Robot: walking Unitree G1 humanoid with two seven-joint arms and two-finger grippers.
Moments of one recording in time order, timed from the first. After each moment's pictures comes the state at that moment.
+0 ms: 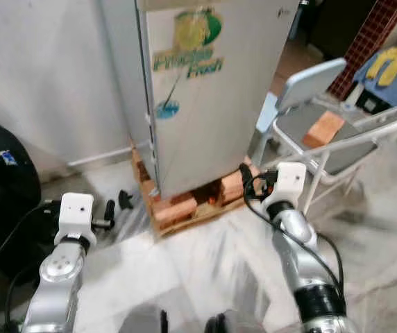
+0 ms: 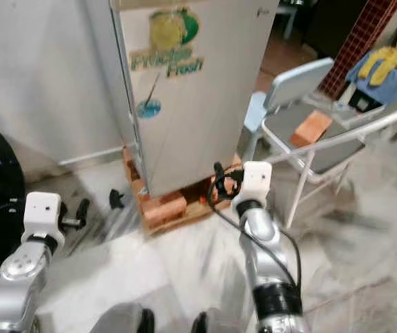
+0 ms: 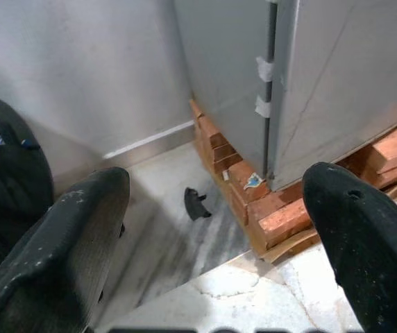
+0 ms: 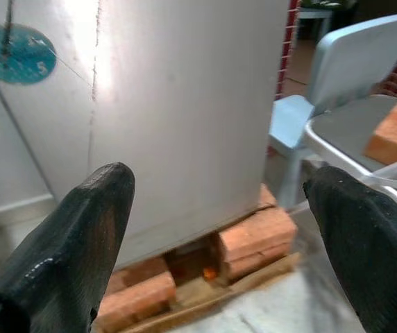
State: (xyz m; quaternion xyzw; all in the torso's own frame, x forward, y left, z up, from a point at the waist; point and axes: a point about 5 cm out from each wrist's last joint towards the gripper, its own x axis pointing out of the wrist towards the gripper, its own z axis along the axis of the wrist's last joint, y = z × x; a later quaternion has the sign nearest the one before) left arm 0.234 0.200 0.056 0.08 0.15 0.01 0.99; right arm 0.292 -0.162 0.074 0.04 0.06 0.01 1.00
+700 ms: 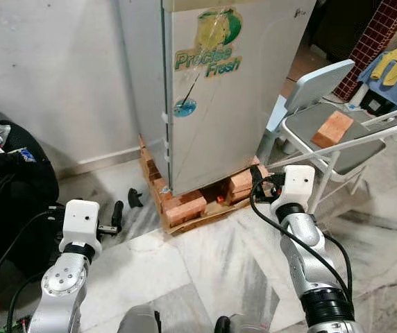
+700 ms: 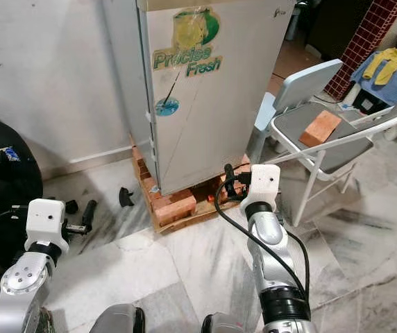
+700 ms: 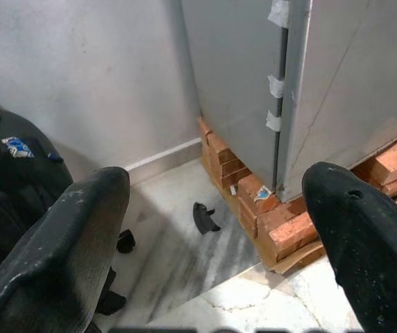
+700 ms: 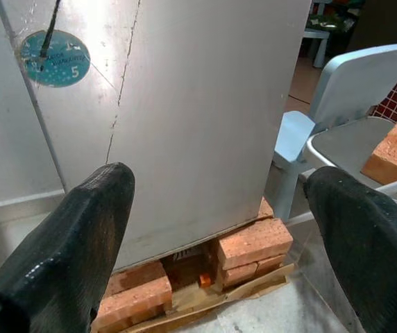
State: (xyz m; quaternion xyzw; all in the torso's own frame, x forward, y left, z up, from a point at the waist) left arm 0.222 0.201 0.062 0.09 0.11 0.00 0.99; right arm 0.293 -0.160 0.077 0.01 0.04 0.01 1.00
